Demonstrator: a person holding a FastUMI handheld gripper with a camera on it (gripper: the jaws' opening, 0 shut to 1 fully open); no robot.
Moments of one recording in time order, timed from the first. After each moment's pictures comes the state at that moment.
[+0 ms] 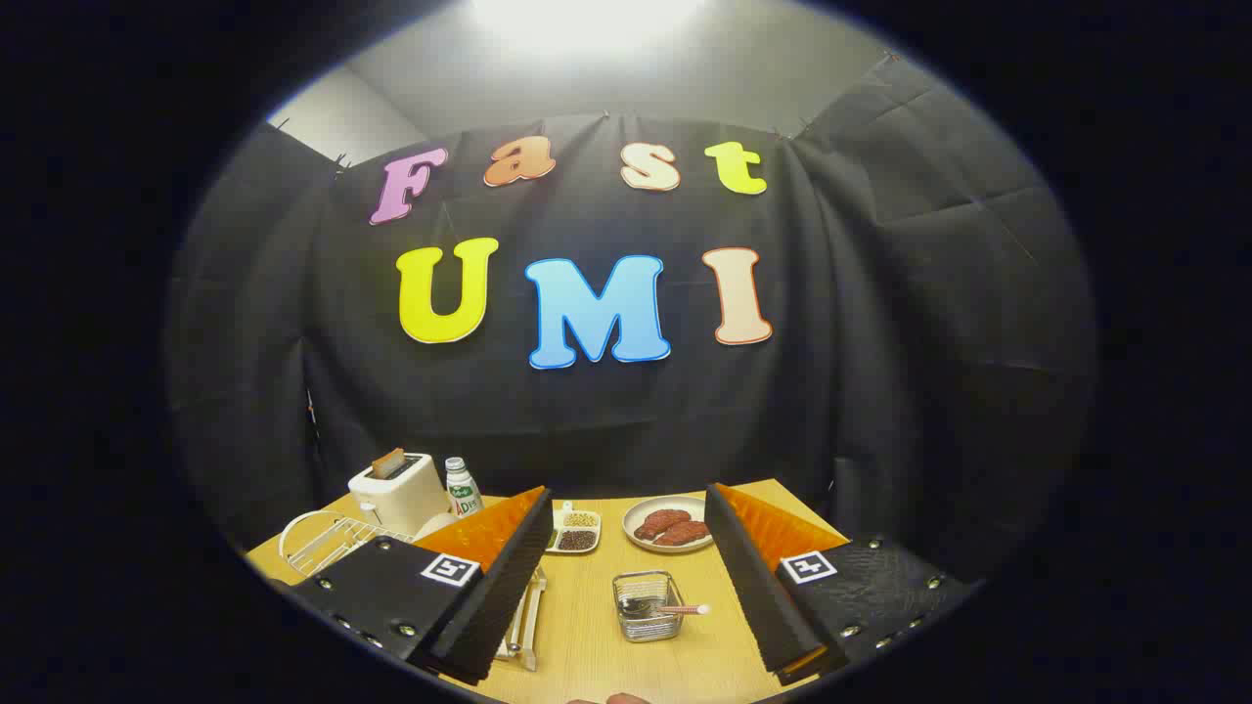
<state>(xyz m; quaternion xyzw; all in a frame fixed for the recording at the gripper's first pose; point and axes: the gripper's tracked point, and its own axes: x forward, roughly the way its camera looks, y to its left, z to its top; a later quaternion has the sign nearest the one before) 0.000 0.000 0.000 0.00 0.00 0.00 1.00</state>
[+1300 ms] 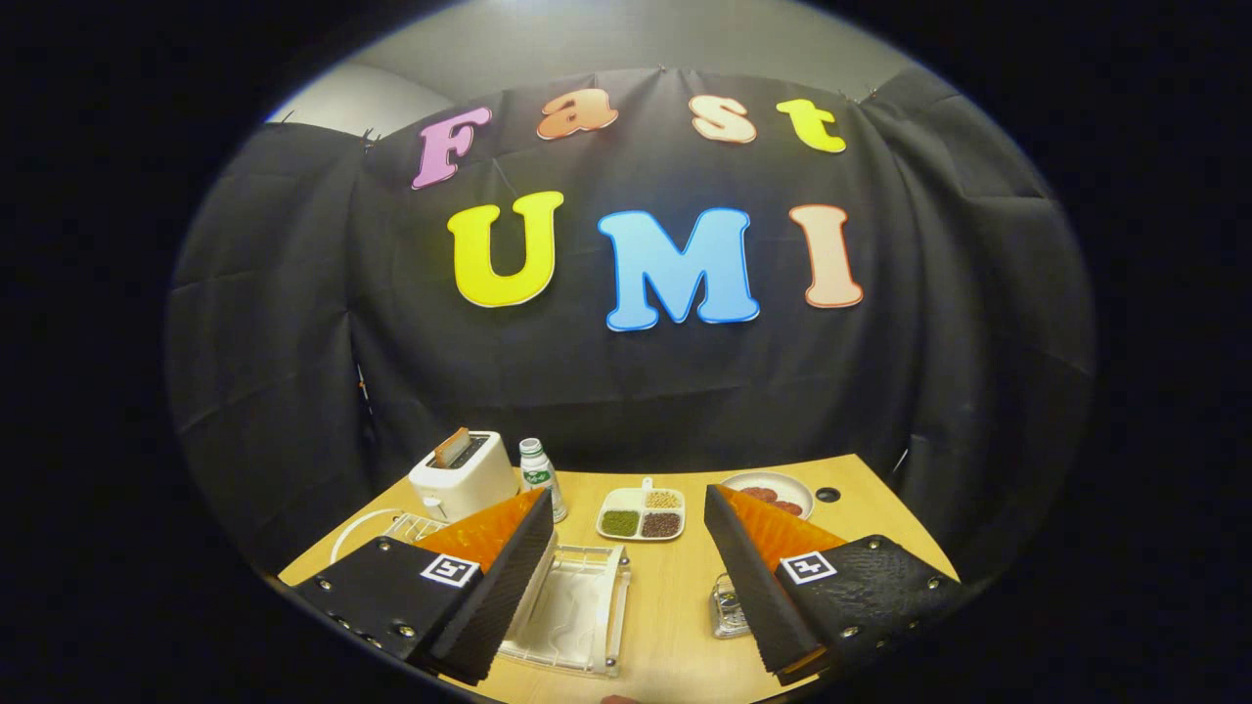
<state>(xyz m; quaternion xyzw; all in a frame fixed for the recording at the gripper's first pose) 0.055 0.107 -0.010 0.00 0.12 0.09 0.99</state>
